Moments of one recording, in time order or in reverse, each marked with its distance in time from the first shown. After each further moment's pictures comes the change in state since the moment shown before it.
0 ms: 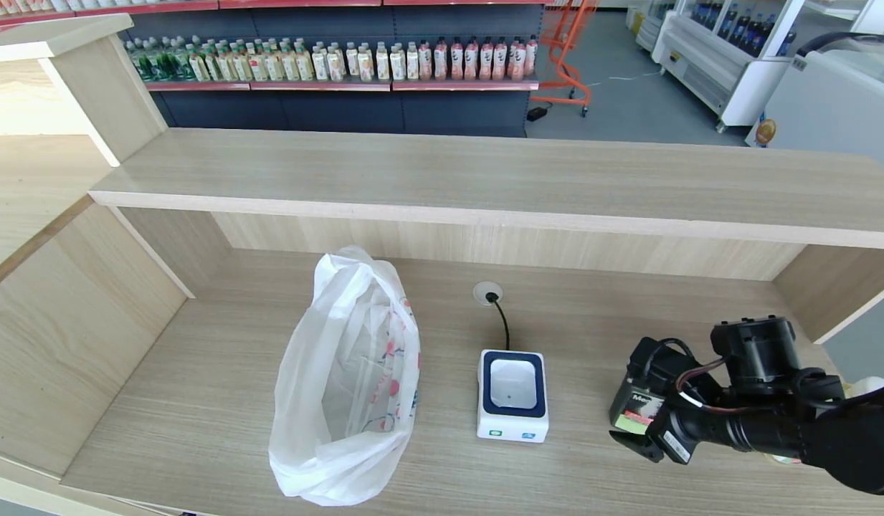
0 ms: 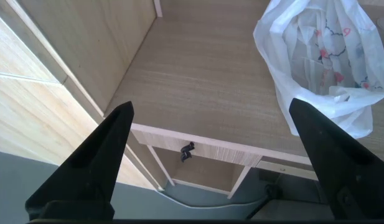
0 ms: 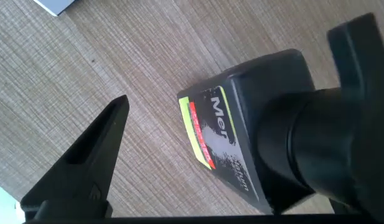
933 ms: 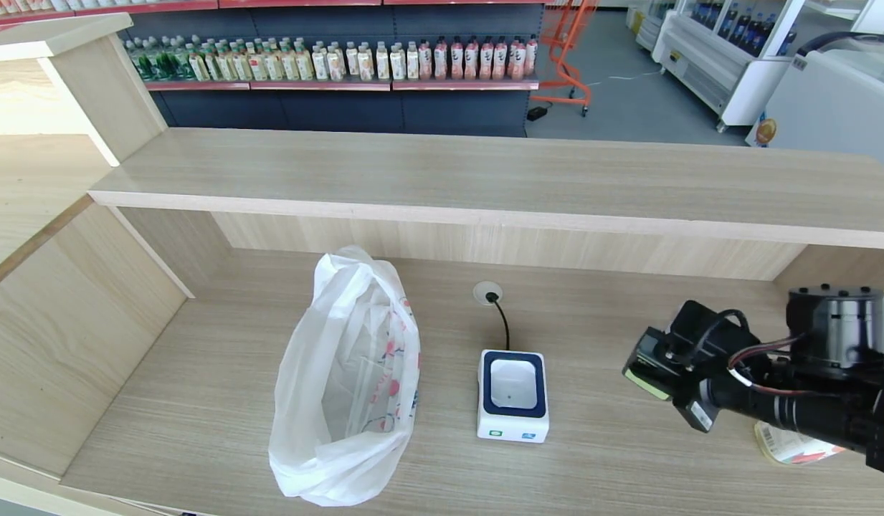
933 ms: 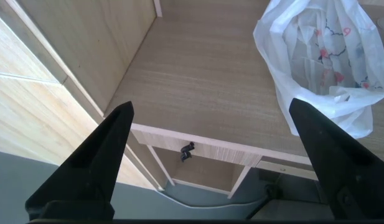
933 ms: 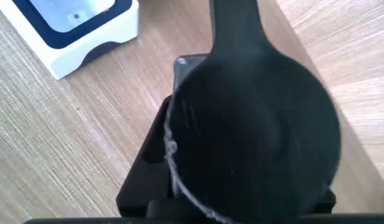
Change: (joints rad) left arm 0.000 0.000 0.000 0.000 0.000 0.000; right arm -0.002 -0.233 0.042 -0.100 0.051 -0.084
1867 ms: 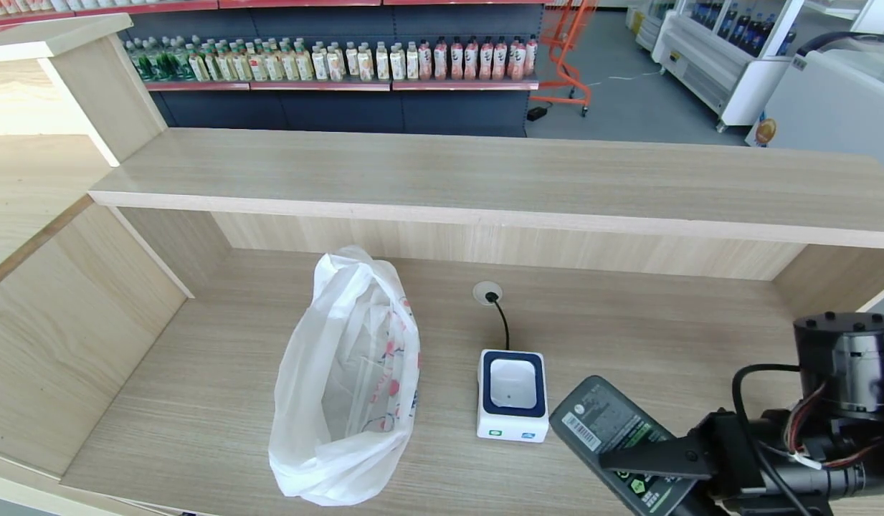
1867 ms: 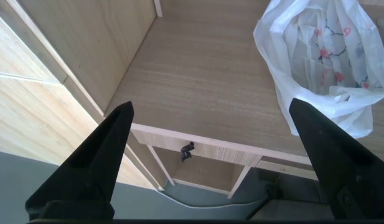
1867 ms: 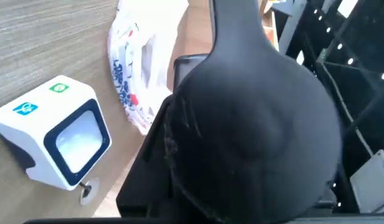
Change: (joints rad) left arm 0.000 0.000 0.000 0.000 0.000 0.000; right arm 0.150 -0.089 0.068 0.109 0.790 -1.760
